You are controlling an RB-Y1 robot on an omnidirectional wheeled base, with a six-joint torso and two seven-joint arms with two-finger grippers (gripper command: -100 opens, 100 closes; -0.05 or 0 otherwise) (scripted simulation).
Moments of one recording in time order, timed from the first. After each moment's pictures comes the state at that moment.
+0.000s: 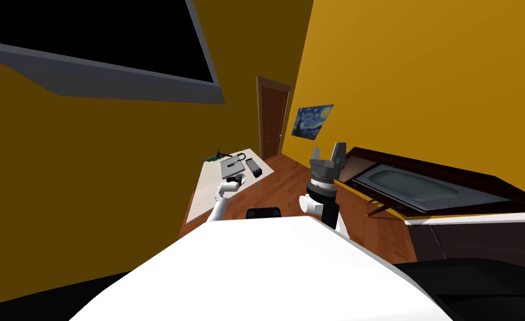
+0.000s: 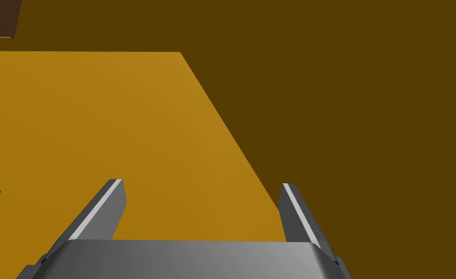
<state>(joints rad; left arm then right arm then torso) -0.08 0.11 0.01 -1.54 0.03 0.91 -0.02 0.48 0.03 -0.02 -2.38 0.03 -0.62 0.07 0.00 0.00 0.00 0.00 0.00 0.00</state>
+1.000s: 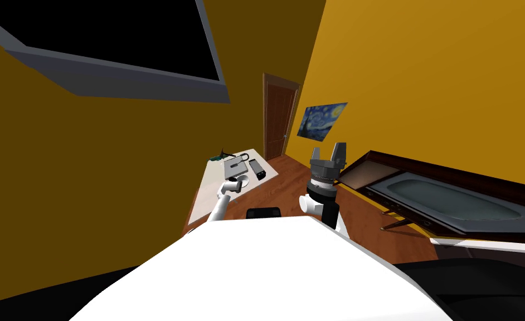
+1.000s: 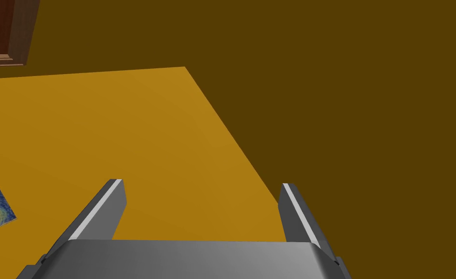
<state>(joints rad) -0.16 0.11 0.04 -1.37 0.06 1.09 -0.06 0.48 0.03 -0.02 -2.38 0.03 -0.62 0.07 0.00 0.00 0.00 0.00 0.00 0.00</state>
